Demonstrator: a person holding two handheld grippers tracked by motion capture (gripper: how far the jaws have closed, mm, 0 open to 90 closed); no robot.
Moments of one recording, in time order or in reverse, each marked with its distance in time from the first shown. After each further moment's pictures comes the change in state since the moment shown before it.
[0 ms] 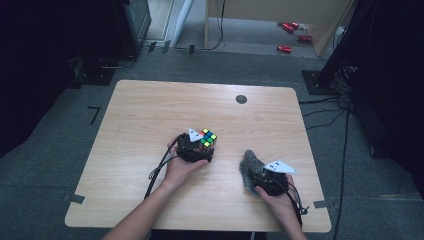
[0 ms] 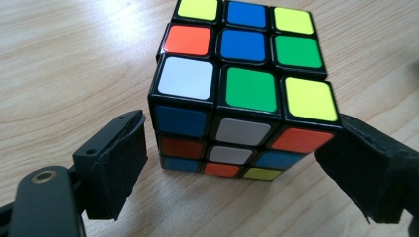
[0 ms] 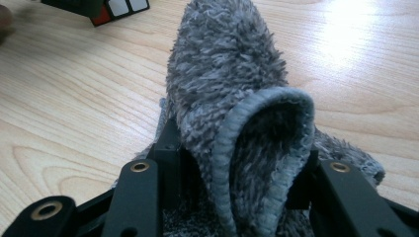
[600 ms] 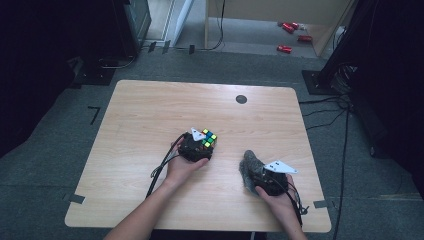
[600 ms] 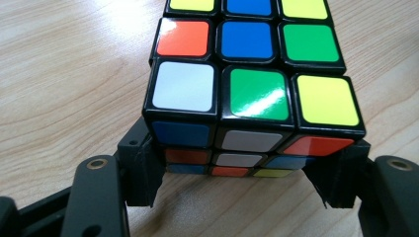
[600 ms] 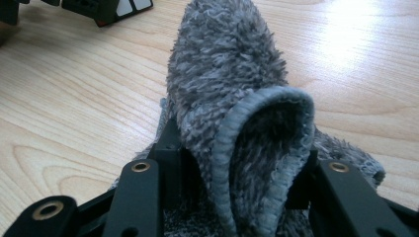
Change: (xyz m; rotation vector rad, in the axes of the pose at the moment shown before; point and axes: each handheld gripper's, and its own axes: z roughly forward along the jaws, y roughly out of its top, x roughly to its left) left arm -0.002 0.002 0.004 0.030 0.019 0.025; right arm 0.000 0.000 0.000 -0.003 0.005 -0.002
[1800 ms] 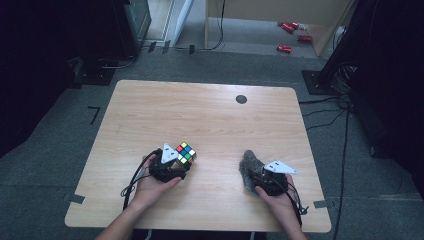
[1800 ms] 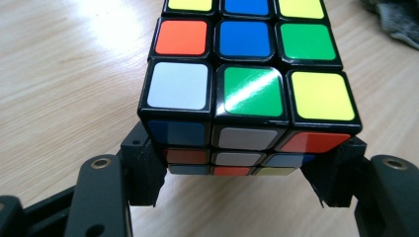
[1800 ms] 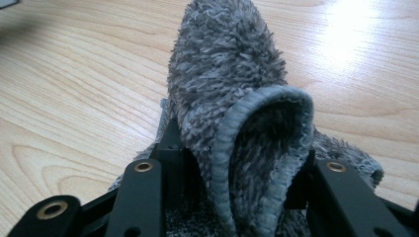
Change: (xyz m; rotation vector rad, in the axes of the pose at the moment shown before) left arm 0.021 -0.058 -0.097 -0.072 -0.029 0.108; right arm 0.001 0.000 0.000 -0.005 -0.001 -0.007
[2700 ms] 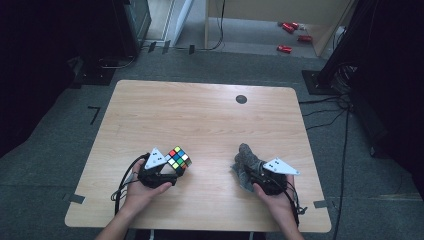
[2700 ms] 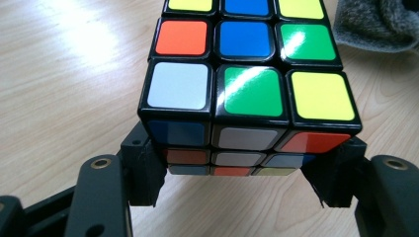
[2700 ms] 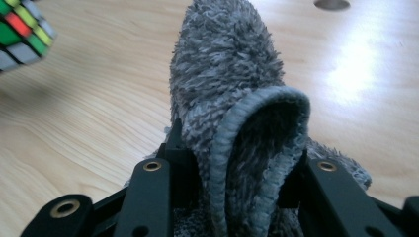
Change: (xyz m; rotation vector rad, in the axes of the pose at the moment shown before) left arm 0.011 -0.010 -0.025 -0.057 -0.118 -0.026; right arm 0.020 0.024 -0.020 -0.131 0.062 -0.034
